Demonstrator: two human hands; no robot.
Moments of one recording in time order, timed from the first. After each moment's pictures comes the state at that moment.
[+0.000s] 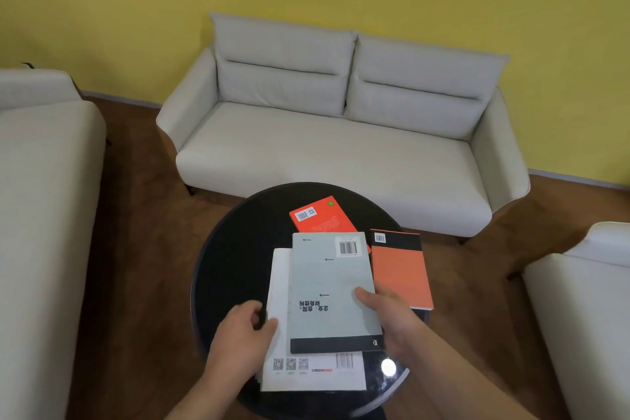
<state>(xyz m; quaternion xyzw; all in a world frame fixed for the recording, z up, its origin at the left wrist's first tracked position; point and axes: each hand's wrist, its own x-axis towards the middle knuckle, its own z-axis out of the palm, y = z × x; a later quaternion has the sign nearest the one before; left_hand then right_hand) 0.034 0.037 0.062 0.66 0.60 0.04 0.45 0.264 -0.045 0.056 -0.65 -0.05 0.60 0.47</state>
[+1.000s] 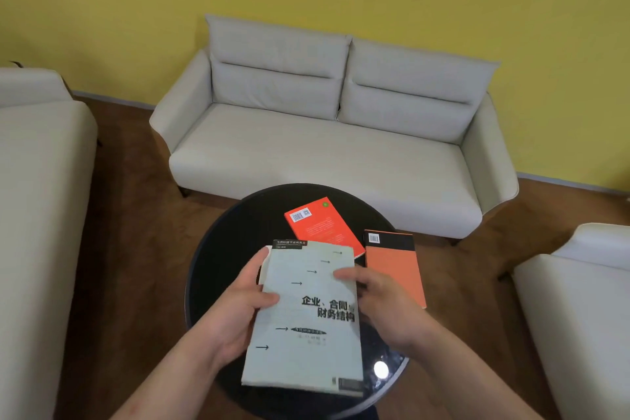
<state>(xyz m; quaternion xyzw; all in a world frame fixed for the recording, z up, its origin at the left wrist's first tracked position) 0.038 0.061 0.115 0.36 0.39 0.14 0.84 0.257 -0.045 0.096 -0.65 -0.29 0.56 0.43</state>
